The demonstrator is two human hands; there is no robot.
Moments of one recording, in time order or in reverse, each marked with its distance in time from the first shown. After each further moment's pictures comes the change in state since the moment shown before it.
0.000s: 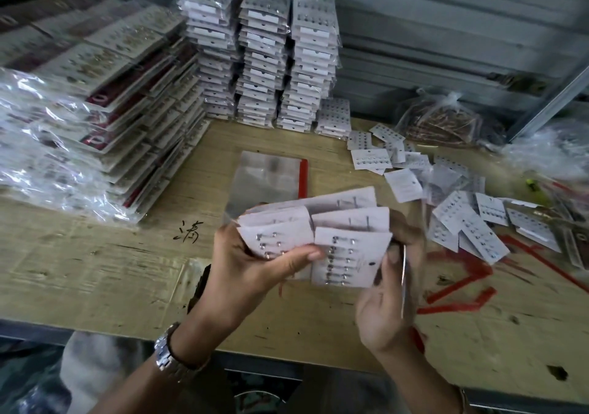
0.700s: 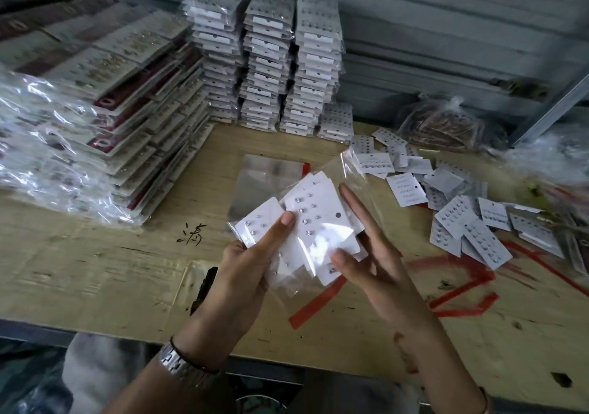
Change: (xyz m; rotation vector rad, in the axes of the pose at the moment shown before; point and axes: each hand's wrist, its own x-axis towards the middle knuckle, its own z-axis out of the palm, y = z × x) left_hand -0.002 -0.016 0.002 -0.561 0.166 -0.594; right_hand 0.028 -0.001 -0.028 -0.252 -0.566 0.371
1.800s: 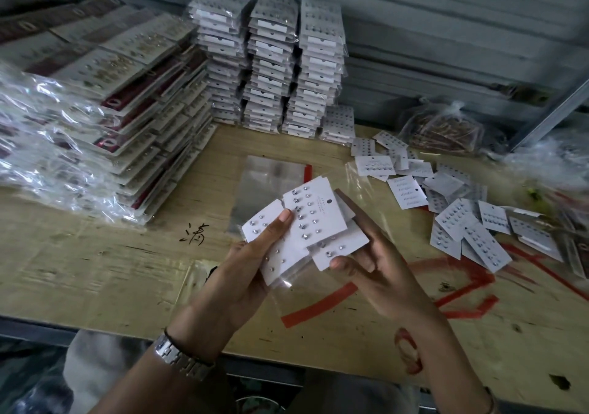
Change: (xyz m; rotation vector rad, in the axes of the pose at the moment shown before) left_hand 0.000 0.014 0.001 -0.084 0.001 -0.172; right_hand 0.003 -0.005 -0.001 -0.010 -0.050 0.081
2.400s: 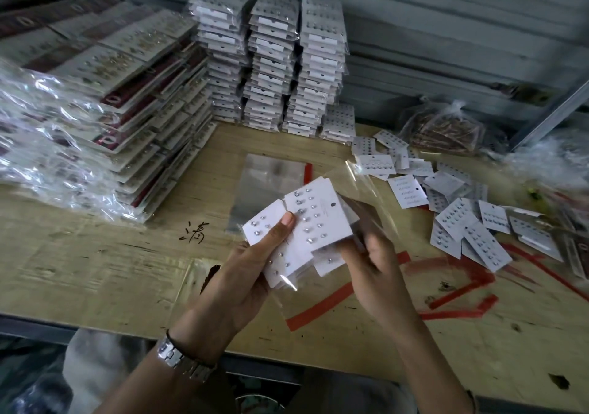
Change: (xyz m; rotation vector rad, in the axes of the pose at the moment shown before) left_hand 0.002 -0.007 -0.004 -0.008 -0.016 0.033; right_hand 0.011 0.001 0.020 -0.075 0.241 -0.097
